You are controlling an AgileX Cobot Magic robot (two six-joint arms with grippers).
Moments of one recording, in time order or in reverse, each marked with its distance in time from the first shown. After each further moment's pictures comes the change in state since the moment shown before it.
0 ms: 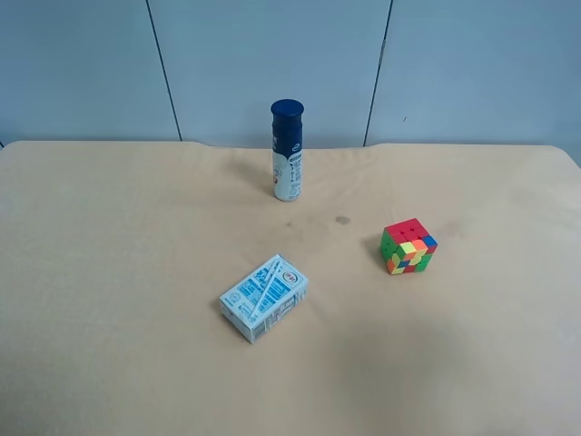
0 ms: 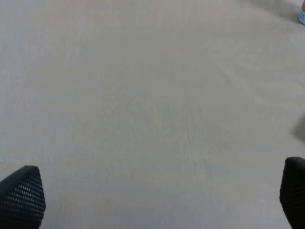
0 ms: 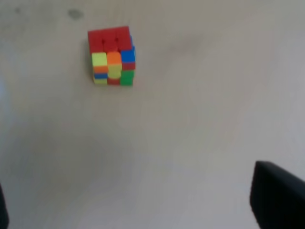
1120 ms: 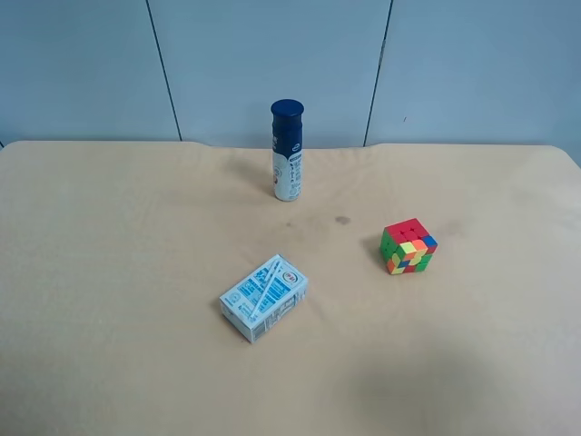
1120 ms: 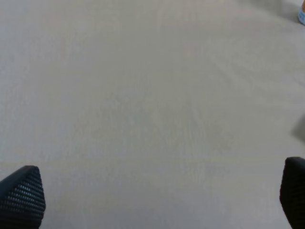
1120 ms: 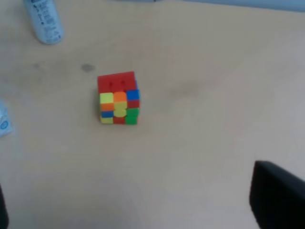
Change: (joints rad) left arm 0.000 0.000 0.000 0.000 0.000 -0.001; right arm -0.023 -0.284 0.101 0.008 -0.018 -0.013
